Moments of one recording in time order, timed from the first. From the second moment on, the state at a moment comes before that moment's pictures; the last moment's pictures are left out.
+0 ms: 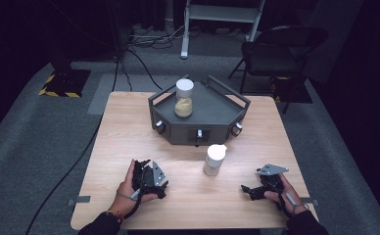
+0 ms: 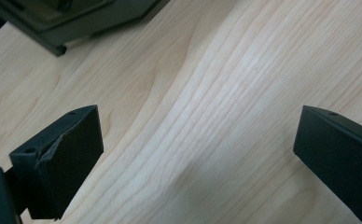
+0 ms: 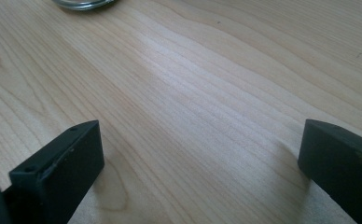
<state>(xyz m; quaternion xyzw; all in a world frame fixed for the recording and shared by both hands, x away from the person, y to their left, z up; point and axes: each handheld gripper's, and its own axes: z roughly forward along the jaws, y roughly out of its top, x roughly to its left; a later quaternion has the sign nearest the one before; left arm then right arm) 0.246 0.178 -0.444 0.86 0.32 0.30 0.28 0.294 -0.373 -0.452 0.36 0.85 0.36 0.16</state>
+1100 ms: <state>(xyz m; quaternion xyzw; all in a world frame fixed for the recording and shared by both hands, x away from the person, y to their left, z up) 0.285 0.237 -0.451 0.84 0.41 0.16 0.33 0.296 -0.373 -0.452 0.36 0.85 0.36 0.16</state>
